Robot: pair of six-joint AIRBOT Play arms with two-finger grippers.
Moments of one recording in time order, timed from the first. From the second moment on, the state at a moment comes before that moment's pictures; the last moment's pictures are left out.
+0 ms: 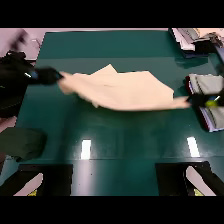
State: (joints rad) left arm -0.03 -0.93 1.24 0.89 -1.06 -1.36; right arm -0.38 -0.87 1.00 -1.02 1.32 1.25
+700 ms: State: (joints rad) left arm -0.03 -0.81 2.11 1.16 -1.09 -1.53; right arm -0.34 -0.85 2.10 -1.16 1.46 1.37
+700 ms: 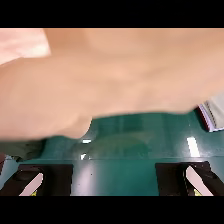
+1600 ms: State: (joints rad) left arm -0.03 -1.49 1.39 1.06 -0.87 -1.53; right arm -0.17 -1.58 1.68 -1.18 1.37 1.40
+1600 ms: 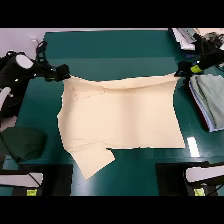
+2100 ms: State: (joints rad) left arm 0.00 -1.61 1.65 1.09 -1.17 -1.43; right arm -0.22 -1.64 1.76 -1.18 1.43 1.36
